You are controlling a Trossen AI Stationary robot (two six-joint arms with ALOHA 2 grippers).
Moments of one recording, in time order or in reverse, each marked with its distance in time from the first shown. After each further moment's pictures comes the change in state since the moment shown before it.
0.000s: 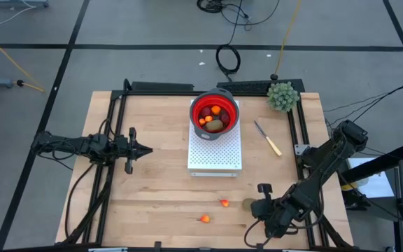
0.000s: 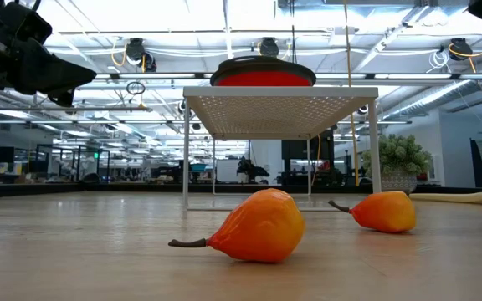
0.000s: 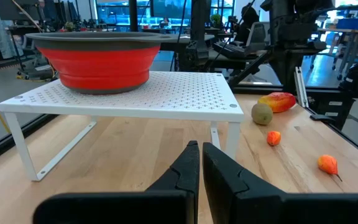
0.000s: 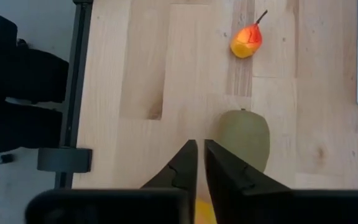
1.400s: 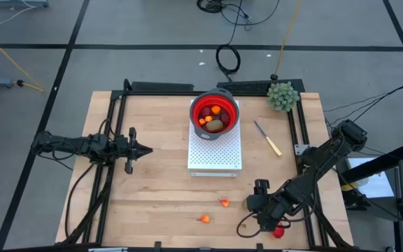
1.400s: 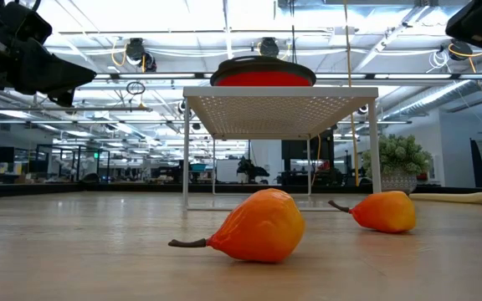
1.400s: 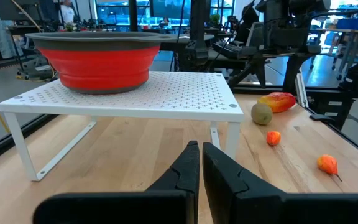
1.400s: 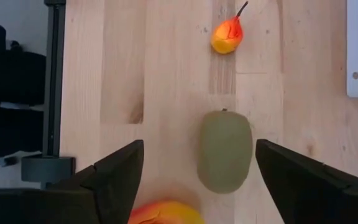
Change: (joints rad) left arm 0.000 0.000 0.000 0.000 0.001 0.000; right arm -0.075 0.000 -0.020 0.000 -0.050 -0.009
